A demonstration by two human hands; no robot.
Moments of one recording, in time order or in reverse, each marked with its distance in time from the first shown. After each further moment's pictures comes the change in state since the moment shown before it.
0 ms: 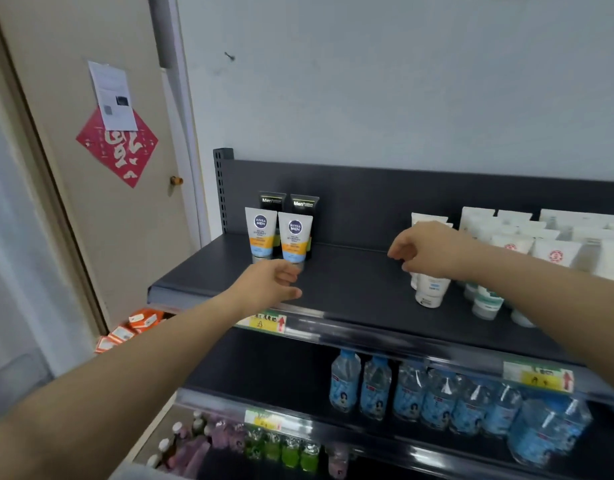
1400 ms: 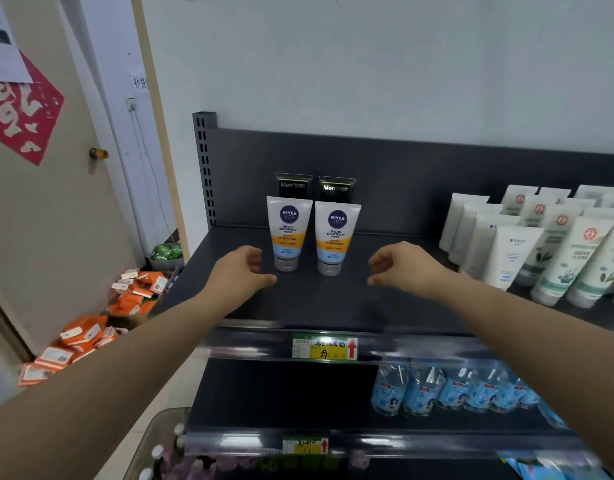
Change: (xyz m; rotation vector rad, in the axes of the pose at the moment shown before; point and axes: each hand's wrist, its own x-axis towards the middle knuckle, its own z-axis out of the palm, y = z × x) left_hand 0.105 -0.147 -0.080 -0.069 0.035 -0.022; right_hand 0.121 -0.093 0.111 0.278 0.001 0.384
